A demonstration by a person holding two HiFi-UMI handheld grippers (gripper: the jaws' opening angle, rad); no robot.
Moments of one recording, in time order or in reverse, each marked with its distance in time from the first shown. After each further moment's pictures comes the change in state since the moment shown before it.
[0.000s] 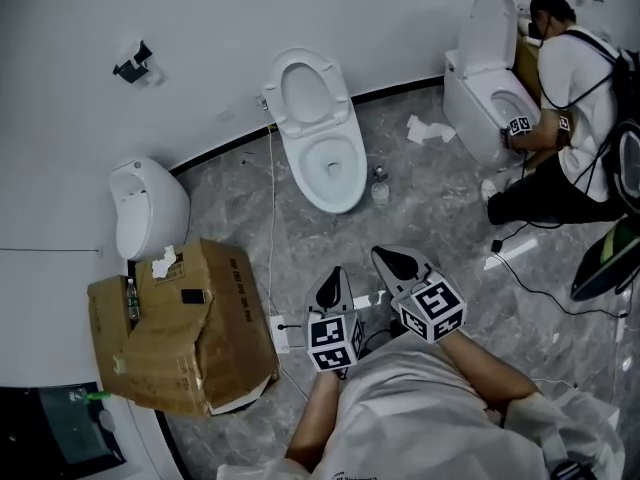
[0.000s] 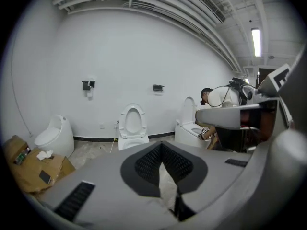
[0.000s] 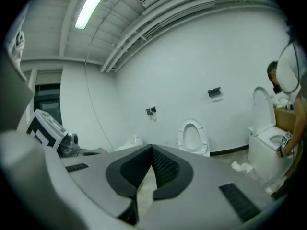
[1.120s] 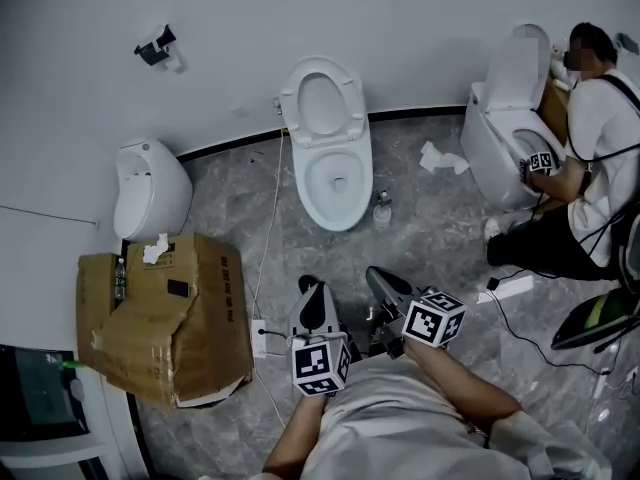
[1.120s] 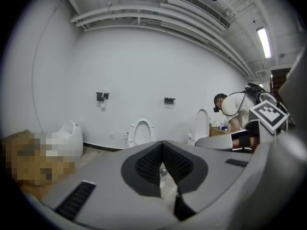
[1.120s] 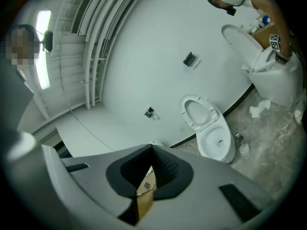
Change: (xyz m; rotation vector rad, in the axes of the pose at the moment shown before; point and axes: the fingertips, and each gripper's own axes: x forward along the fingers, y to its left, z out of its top) left arm 0.015 -0.001 0.038 -0.048 -0.184 0.162; right arm 0.027 -0.057 -0.021 0.577 -0.001 0.173
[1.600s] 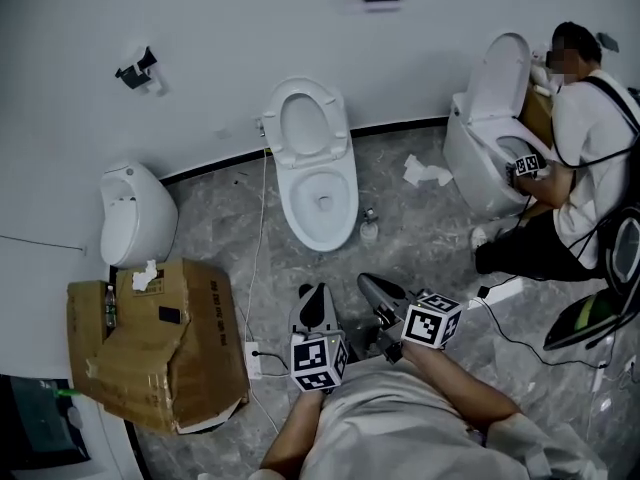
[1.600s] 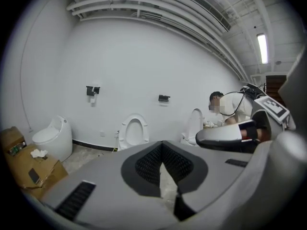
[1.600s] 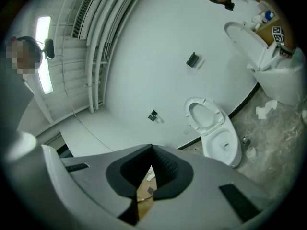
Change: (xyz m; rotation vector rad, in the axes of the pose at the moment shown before) left arm 0.054 -0.005 0.005 -0.014 0.038 -0.102; right arm 0.019 0.003 0.032 0.007 -0.013 0.055
